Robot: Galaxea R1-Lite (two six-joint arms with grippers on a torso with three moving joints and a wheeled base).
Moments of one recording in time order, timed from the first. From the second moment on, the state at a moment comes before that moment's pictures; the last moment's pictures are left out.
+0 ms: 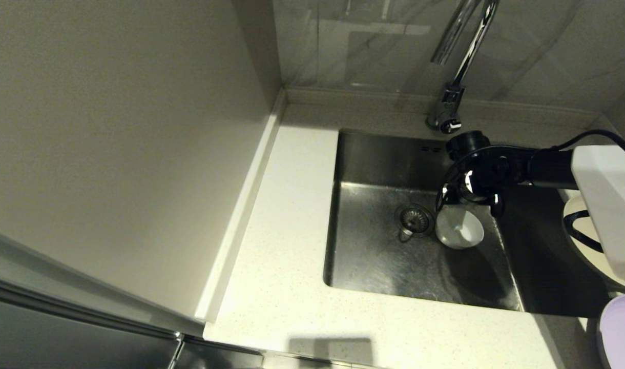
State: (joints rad) left arm 0.00 0.00 0.00 0.00 0.02 -0.02; right arm 0.12 2.35 -1.98 0.39 -0.45 0.21
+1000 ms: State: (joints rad) left arm 0.00 0.00 0.00 0.00 0.02 -0.02; right arm 0.04 1.32 -1.45 0.94 -0.27 0.17
